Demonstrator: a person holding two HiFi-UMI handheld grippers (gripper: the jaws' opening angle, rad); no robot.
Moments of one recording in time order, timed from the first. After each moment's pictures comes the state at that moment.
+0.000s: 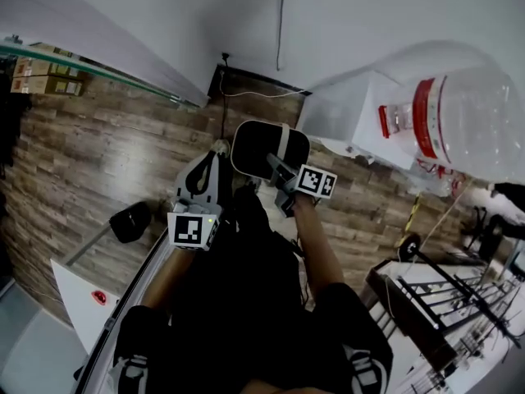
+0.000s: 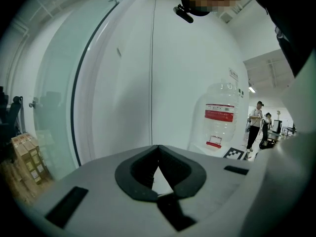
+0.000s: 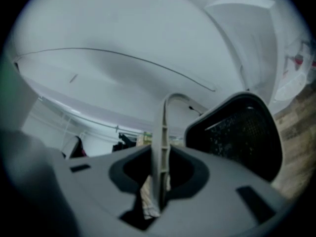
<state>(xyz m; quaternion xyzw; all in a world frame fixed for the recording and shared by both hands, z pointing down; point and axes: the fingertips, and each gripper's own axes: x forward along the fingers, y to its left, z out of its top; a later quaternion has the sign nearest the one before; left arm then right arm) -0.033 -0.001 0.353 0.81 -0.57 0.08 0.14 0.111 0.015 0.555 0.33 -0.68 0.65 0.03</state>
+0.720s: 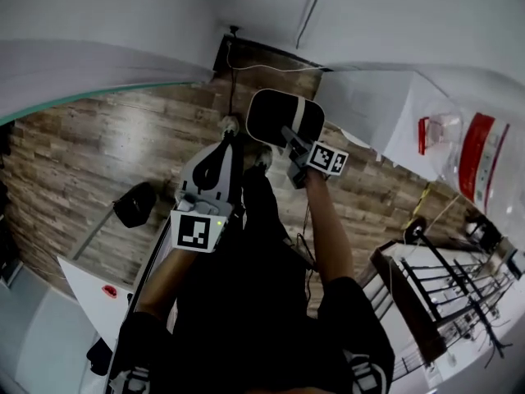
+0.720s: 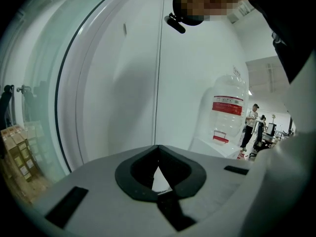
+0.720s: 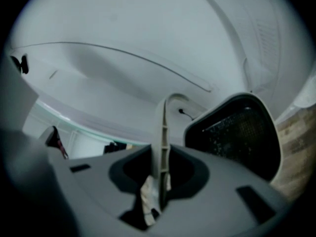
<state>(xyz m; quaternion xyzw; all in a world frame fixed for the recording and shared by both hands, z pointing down) -0.051 -0.075 0.411 0.82 -0.53 0.09 0.17 0.097 -0.064 0.687 0.35 -0.68 0.64 0.04</state>
